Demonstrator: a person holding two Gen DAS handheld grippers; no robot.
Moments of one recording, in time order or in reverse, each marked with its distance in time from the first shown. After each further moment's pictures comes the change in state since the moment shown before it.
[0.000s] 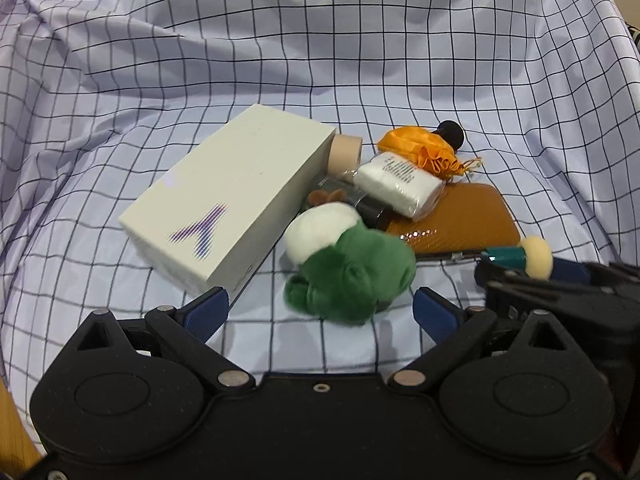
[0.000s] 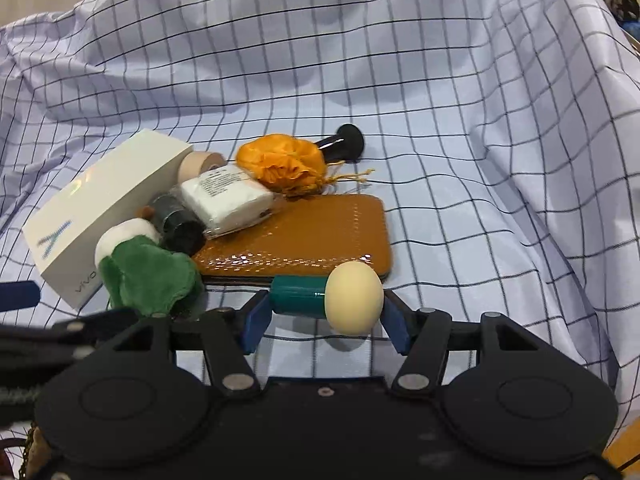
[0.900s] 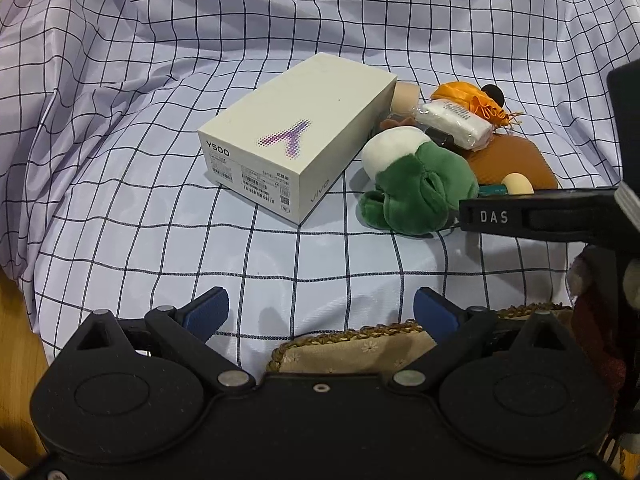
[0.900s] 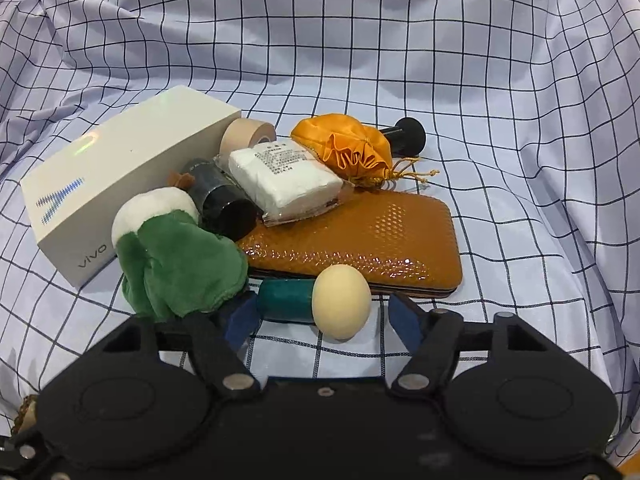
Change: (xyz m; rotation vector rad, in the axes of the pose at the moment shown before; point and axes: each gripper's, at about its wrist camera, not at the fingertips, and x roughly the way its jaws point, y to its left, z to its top) left arm -0.018 0.041 -0.051 -0.042 0.043 0.070; right arm 0.030 0.048 0.001 -0.150 0.041 -0.014
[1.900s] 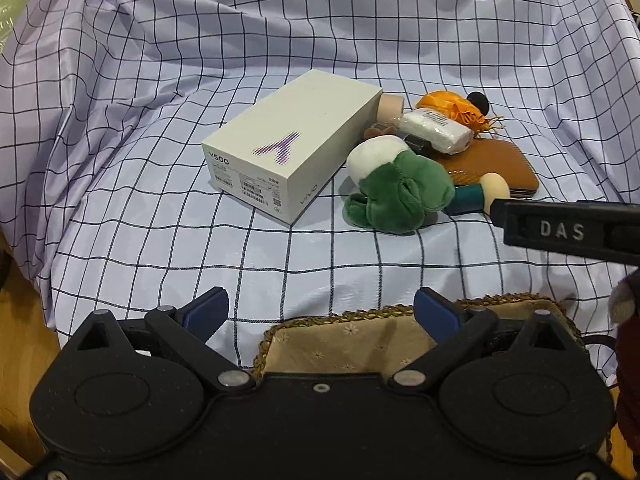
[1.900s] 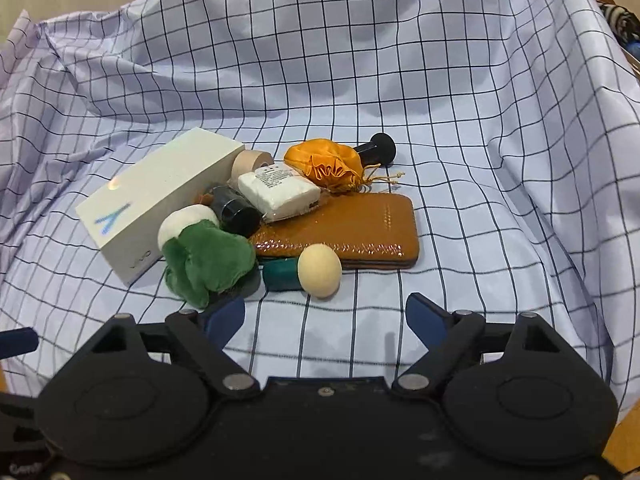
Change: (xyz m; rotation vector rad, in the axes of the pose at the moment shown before) left arm -0.022 -0.015 -0.010 0.010 -0.037 0.029; right arm -0.062 -0.031 -0.023 0.088 -0.065 0.063
